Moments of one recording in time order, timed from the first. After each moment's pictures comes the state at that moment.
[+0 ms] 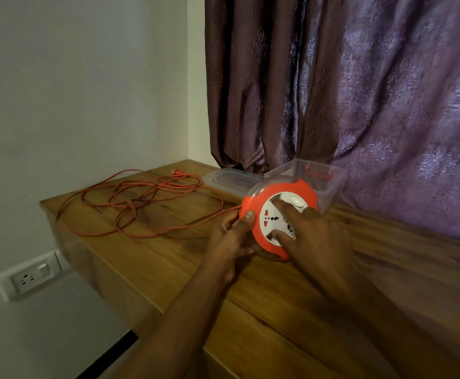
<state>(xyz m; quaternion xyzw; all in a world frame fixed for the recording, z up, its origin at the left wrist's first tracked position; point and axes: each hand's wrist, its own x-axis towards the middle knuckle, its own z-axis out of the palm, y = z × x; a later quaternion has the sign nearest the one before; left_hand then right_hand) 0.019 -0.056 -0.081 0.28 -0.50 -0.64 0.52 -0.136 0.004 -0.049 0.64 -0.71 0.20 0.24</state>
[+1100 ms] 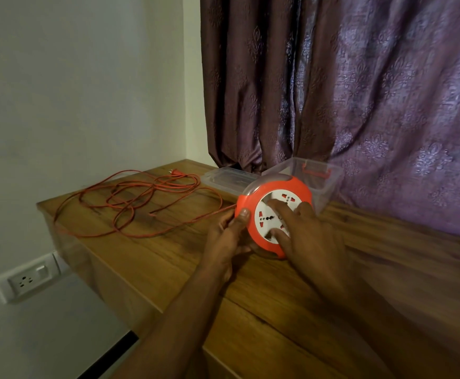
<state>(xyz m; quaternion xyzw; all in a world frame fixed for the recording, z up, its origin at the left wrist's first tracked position) 0.019 -0.061 -0.084 0.28 -0.49 -0.63 0.53 -0.134 0.005 -0.054 0.66 -0.69 0.21 0.20</state>
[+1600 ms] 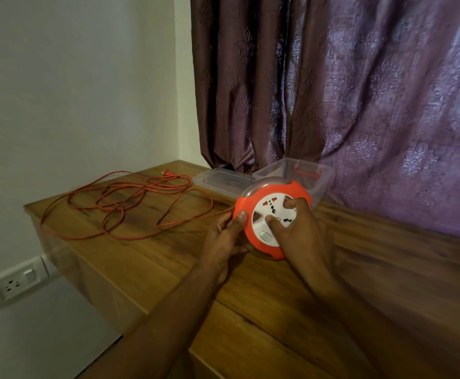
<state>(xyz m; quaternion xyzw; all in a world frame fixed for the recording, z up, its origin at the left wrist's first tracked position) 0.006 -0.065 -0.091 0.26 -0.52 -0.63 0.51 -0.144 -0.008 -0.064 0.53 -0.74 0.40 0.06</state>
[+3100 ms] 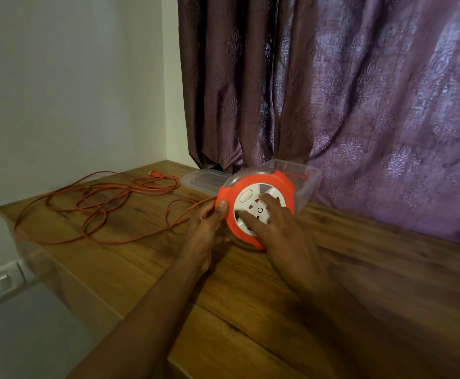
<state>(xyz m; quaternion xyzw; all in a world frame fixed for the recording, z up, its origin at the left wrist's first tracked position) 0.002 -0.086 -0.078 0.26 -0.51 -0.61 0.54 -0.145 0.002 -0.057 0.72 -0.62 0.18 0.26</state>
